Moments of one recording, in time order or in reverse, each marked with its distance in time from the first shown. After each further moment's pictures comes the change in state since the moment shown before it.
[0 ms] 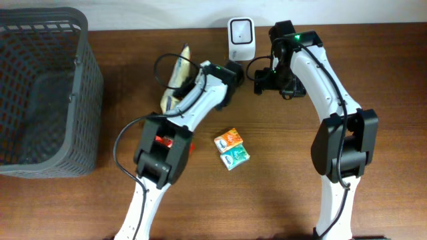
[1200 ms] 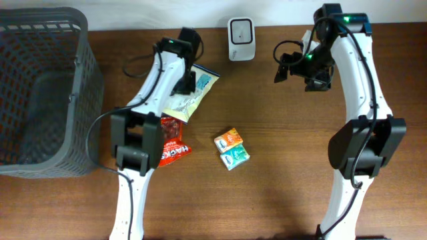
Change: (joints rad) left arm 0.253 0.032 0.184 0.026 0.721 -0.019; right arm -0.175 0.002 0.220 -0.241 -0.276 -0.116
